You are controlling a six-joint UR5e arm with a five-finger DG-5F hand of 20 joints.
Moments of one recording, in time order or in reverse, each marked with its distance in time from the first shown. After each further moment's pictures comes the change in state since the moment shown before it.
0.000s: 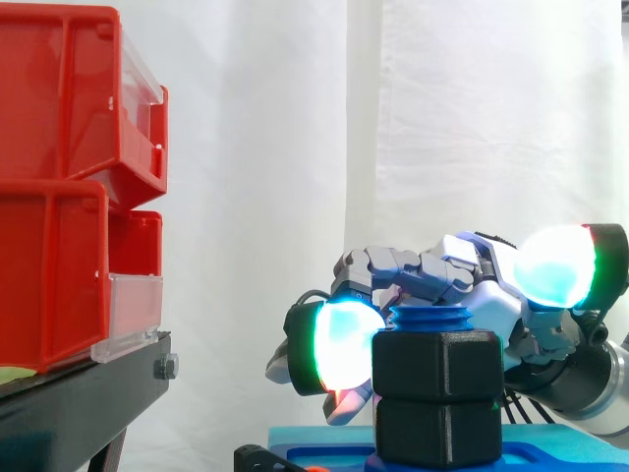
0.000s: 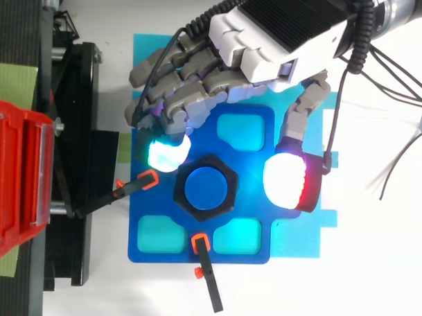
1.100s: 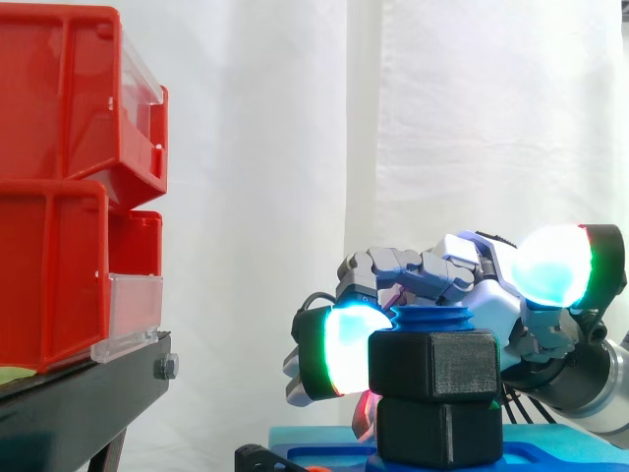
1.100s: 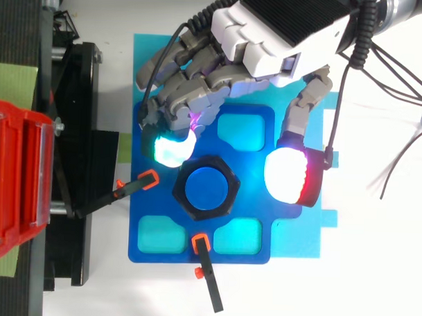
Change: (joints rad) arm -0.007 0.000 0.000 0.006 -0.006 0.002
